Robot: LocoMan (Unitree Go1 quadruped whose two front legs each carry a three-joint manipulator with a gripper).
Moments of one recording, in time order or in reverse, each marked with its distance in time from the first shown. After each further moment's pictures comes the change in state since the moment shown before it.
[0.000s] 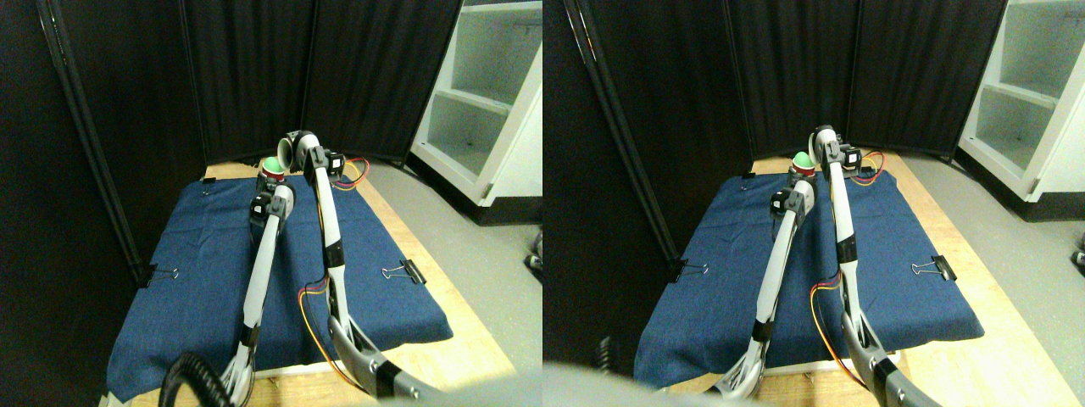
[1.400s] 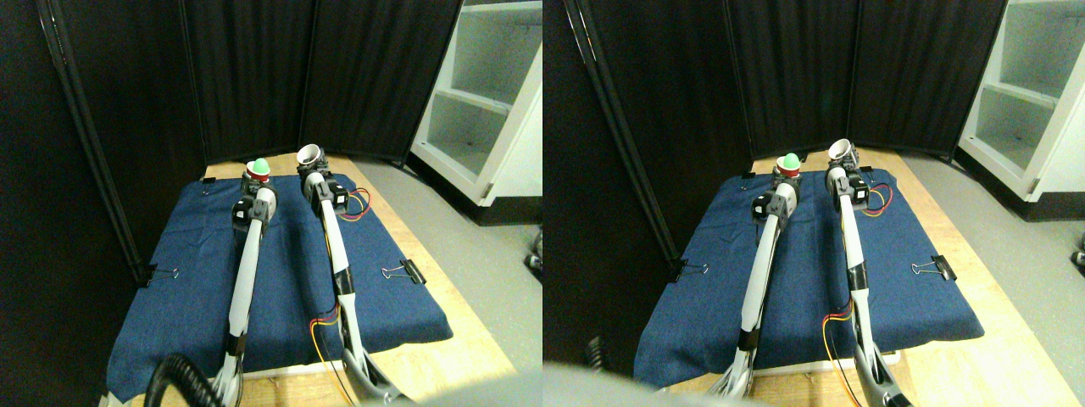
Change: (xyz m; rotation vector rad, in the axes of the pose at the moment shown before) right arm 0.005 -0.047 -0.043 1.243 -0.267 -0.262; left arm -0.009 0.012 0.042 0.022 -0.059 -0.014
